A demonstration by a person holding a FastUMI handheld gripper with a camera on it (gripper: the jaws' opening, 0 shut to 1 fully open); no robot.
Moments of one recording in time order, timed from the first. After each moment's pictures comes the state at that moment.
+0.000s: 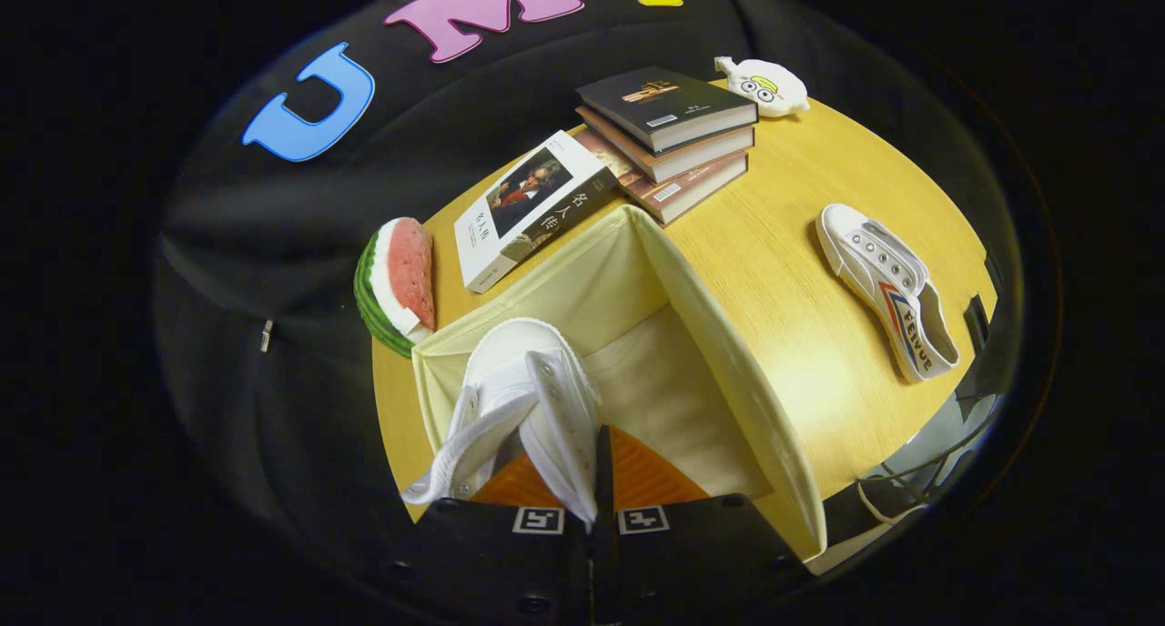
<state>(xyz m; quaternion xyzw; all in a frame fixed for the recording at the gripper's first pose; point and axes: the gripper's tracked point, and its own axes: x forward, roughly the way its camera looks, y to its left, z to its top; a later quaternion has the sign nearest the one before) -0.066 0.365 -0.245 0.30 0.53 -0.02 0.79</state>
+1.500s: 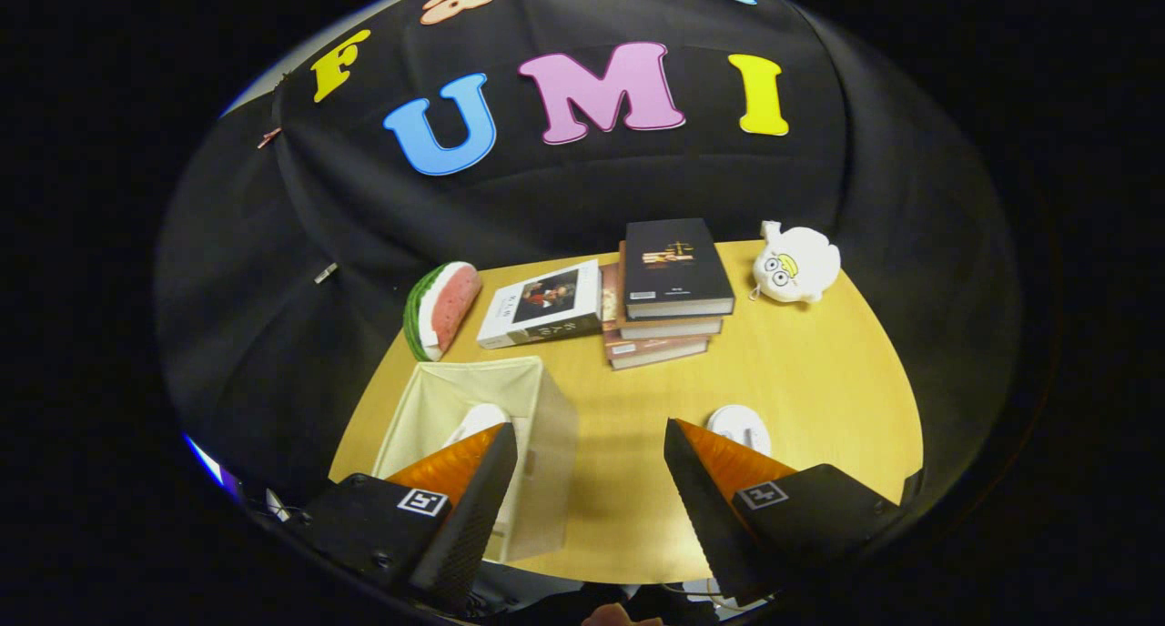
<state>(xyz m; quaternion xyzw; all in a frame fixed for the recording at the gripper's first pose) -0.062 0.139 -0.160 0.14 0.39 0.12 0.90</state>
